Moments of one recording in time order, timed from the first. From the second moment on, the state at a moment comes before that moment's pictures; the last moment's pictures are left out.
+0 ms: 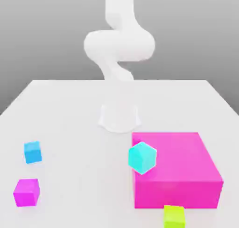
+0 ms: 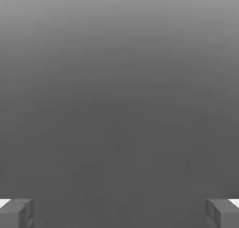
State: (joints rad) arm -0.07 -0.71 0.02 -2.32 -0.02 2.34 0.90
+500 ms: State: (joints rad) arm -0.38 -0.16 0.02 -2.41 -0.14 2.55 1.47
